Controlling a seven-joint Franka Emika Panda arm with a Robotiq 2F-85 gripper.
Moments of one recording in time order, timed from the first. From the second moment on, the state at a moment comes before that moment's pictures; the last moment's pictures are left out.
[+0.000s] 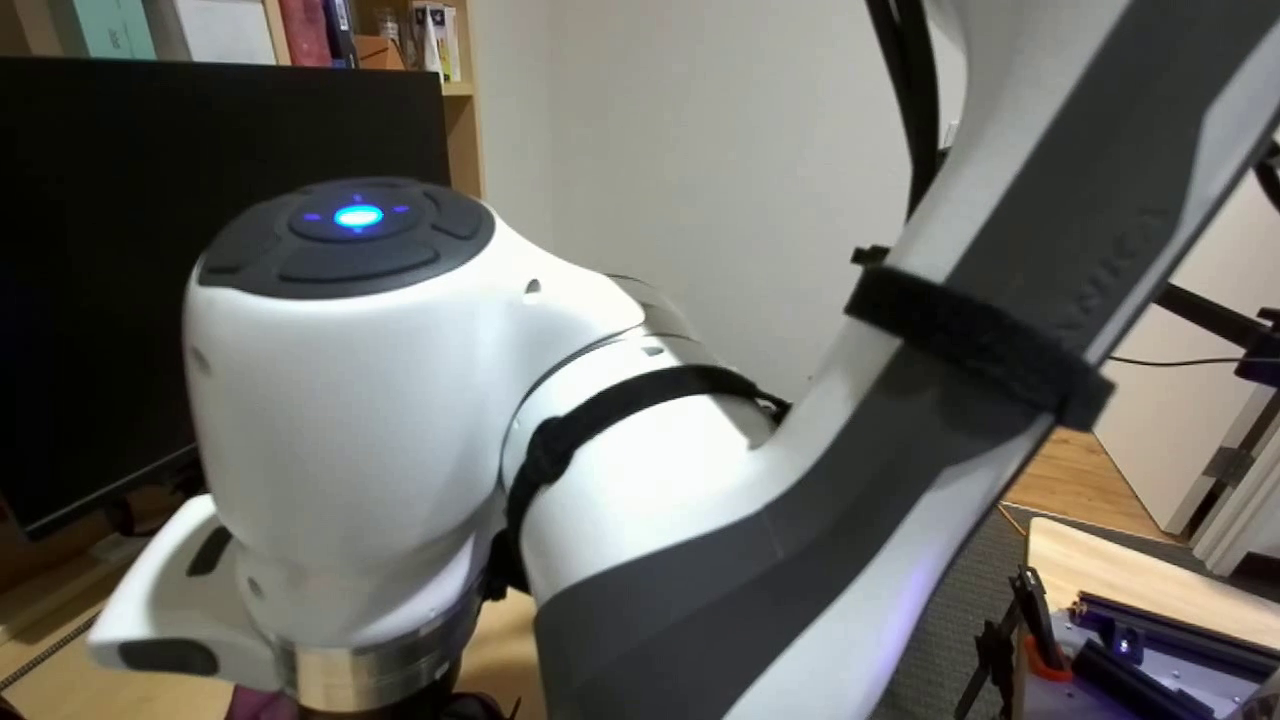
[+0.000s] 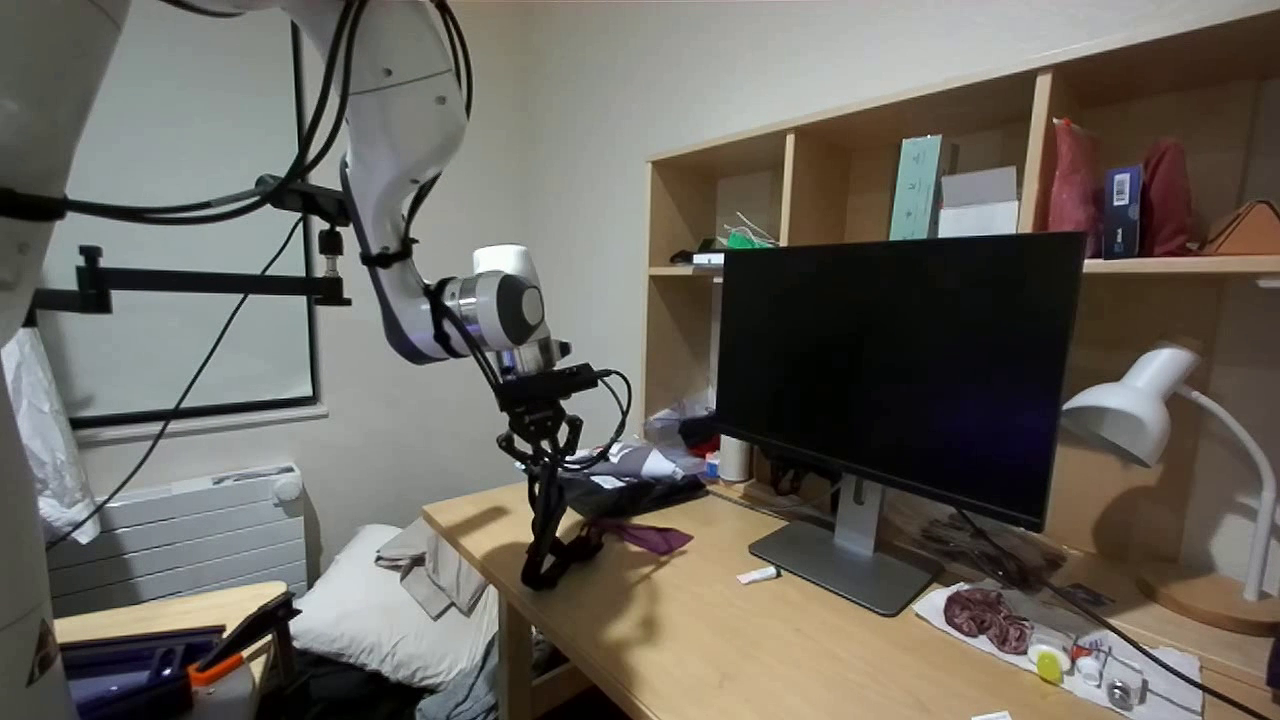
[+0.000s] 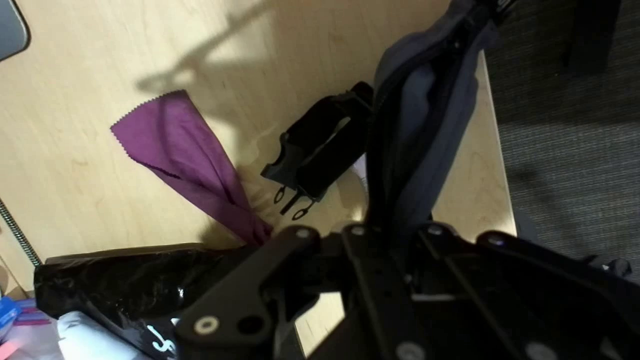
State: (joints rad) arm 0.28 0.32 0.28 -2.30 -0.54 2.77 -0.47
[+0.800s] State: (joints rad) arm 0.28 0.41 0.30 -2.30 -0.55 2.76 -0.64
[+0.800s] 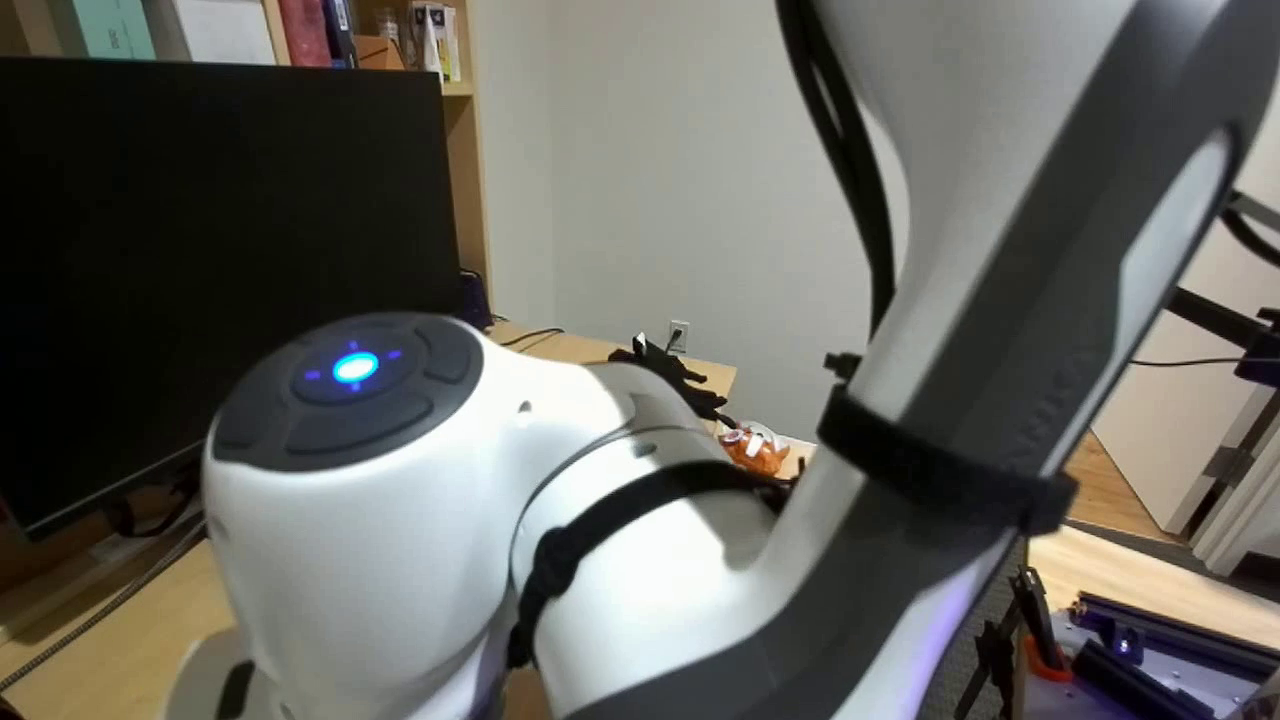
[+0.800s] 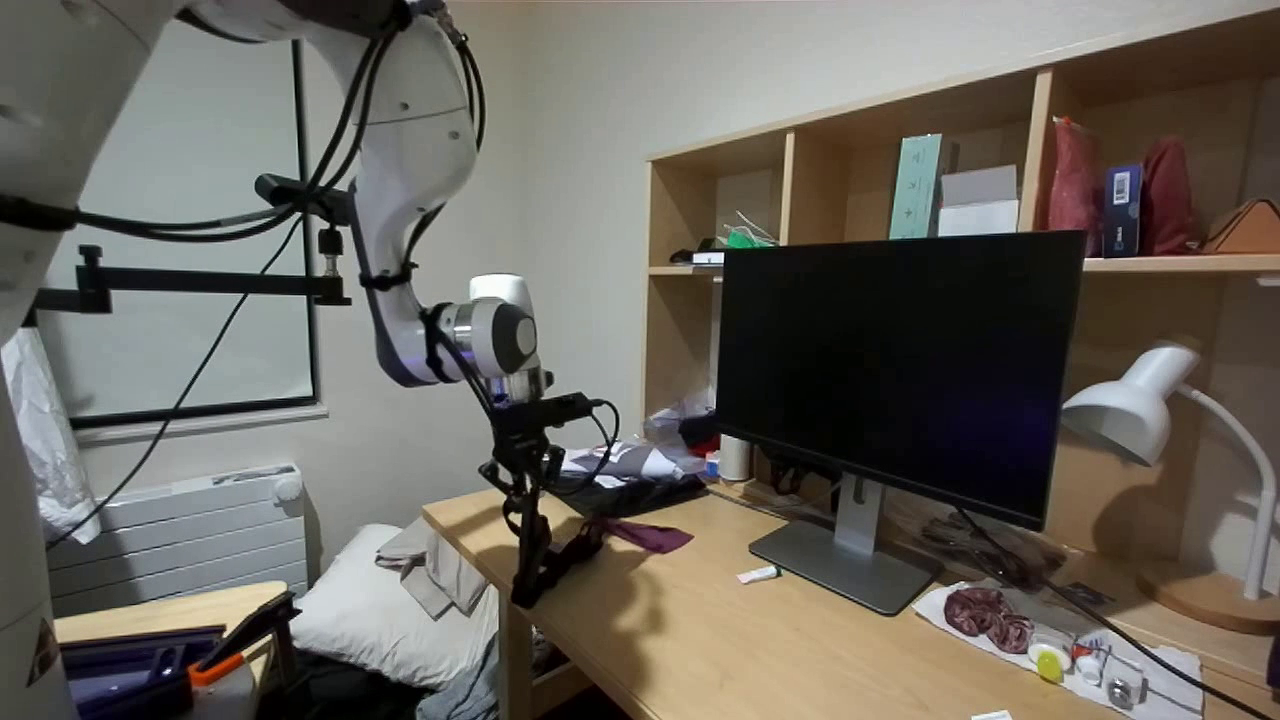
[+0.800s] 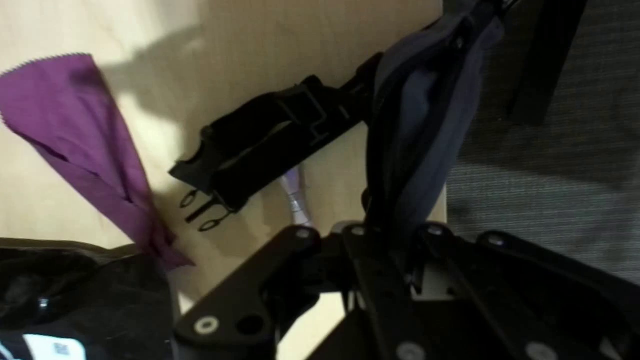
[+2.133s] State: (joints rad) arm 0.27 0.54 0.36 -2.17 -0.50 2.78 -0.84
